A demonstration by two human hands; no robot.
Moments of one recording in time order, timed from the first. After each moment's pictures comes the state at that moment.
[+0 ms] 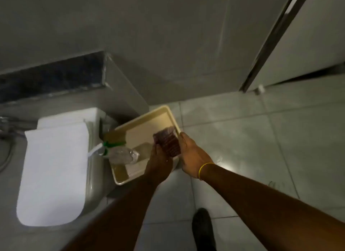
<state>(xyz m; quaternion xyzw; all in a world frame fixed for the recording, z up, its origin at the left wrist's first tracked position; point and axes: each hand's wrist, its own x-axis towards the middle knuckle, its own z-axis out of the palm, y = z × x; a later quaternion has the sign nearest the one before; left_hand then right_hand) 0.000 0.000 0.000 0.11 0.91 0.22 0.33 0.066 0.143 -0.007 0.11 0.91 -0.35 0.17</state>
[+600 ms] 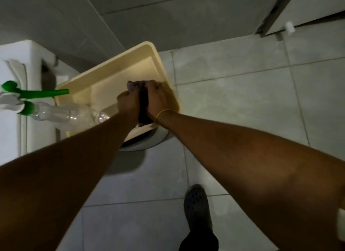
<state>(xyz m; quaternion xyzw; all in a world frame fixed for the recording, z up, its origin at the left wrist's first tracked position) -0.098 0.019 -0.186 -0.22 0.82 0.48 0.22 -0.035 0.104 -0.167 0.28 0.85 -0.44 0.11</state>
